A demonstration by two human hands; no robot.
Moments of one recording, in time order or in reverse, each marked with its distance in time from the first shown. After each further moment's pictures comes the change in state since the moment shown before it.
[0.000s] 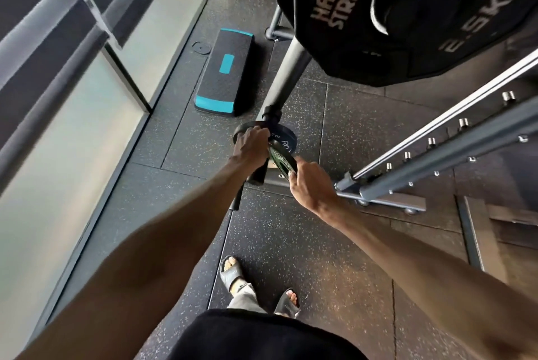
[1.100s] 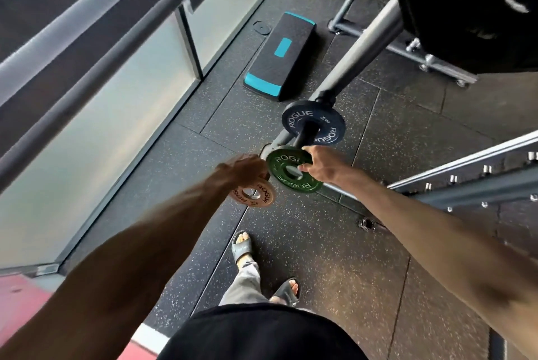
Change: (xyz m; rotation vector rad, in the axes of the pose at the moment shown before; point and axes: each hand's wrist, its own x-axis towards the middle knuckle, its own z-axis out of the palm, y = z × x) left_hand -0.120 -0.120 0.030 0.138 -0.434 0.080; right_hand 0.041 -0.025 0.033 0.013 -0.478 -0.146
